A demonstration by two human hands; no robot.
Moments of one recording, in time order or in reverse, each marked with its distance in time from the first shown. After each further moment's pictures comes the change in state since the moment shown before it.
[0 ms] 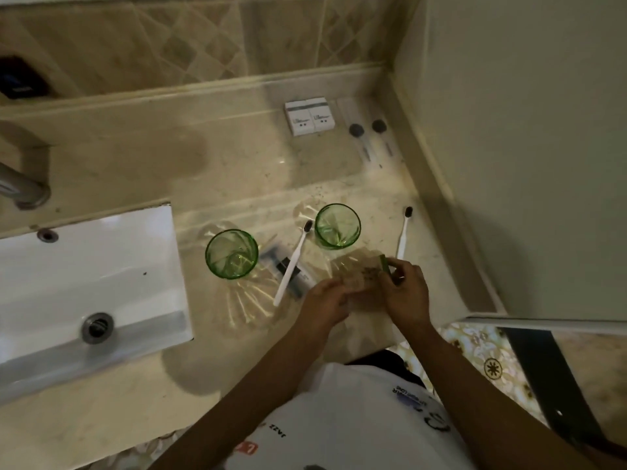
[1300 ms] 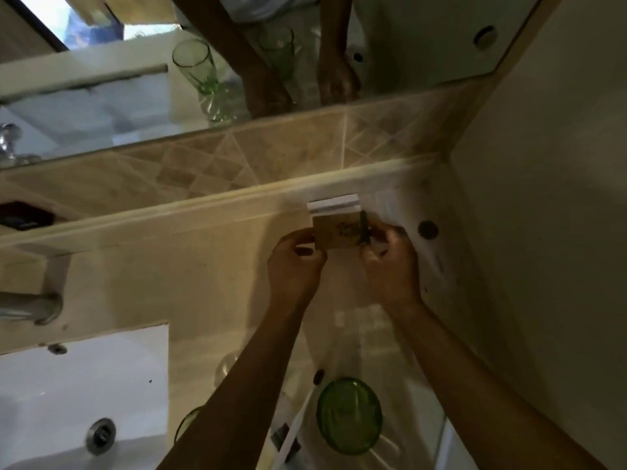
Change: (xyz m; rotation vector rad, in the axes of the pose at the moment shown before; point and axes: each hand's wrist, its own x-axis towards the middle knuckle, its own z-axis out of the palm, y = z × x) left_hand 0.182 0.252 0.018 0.617 0.635 0.711; right_hand 0.269 -0.170 0.079 0.274 -0.170 -0.187
